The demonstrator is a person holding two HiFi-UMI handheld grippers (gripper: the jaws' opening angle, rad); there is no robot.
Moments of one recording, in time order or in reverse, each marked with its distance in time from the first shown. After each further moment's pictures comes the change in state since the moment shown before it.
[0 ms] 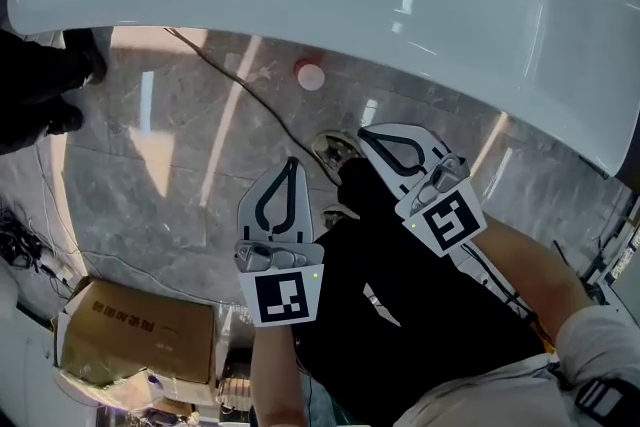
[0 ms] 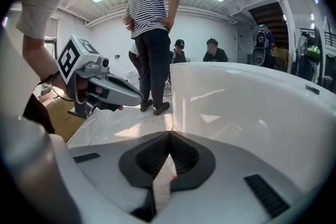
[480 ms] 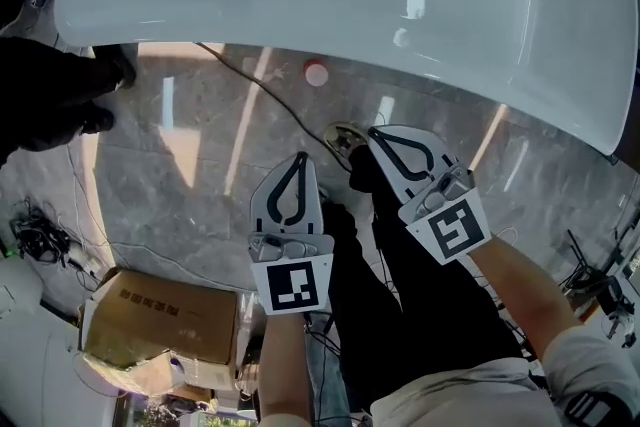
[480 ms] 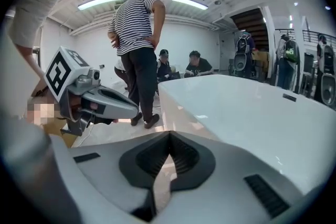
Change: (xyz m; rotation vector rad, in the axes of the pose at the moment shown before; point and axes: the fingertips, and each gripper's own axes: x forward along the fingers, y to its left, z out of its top) left arm -0.045 -0.014 0.087 -0.039 -0.040 0.024; right arm -0.078 -0.004 0.087 0.099 -0.078 -0.127
